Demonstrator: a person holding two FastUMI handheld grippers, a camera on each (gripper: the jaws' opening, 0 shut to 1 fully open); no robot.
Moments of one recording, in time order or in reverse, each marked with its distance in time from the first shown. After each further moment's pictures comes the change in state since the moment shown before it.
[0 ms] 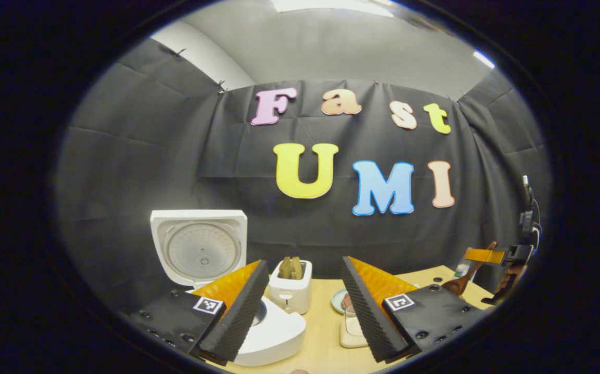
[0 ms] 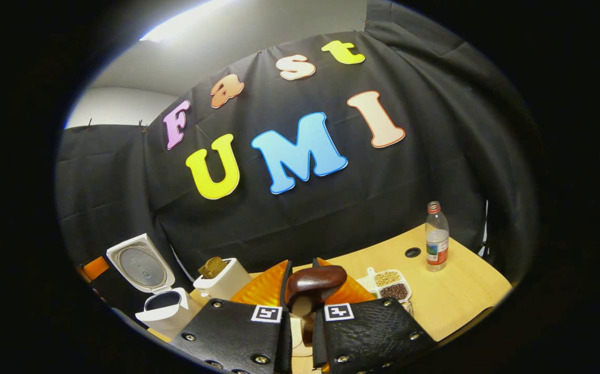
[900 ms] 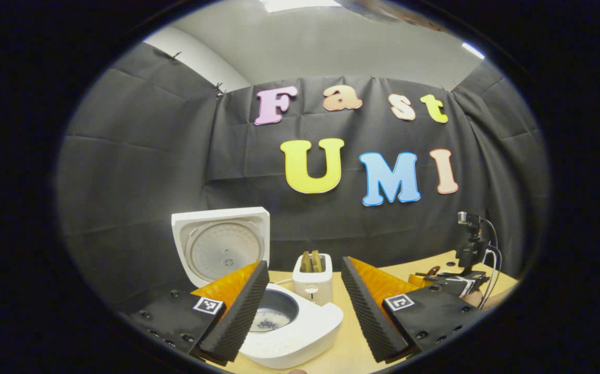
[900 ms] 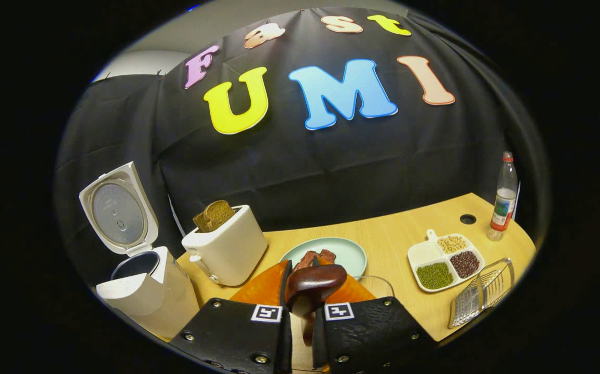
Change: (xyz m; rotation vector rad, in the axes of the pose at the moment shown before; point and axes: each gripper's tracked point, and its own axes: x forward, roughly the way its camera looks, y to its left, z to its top) left arm -0.014 0.058 -0.033 0.084 0.034 -0.008; right arm 0.105 0.083 -0.163 -0.113 0.189 0.049
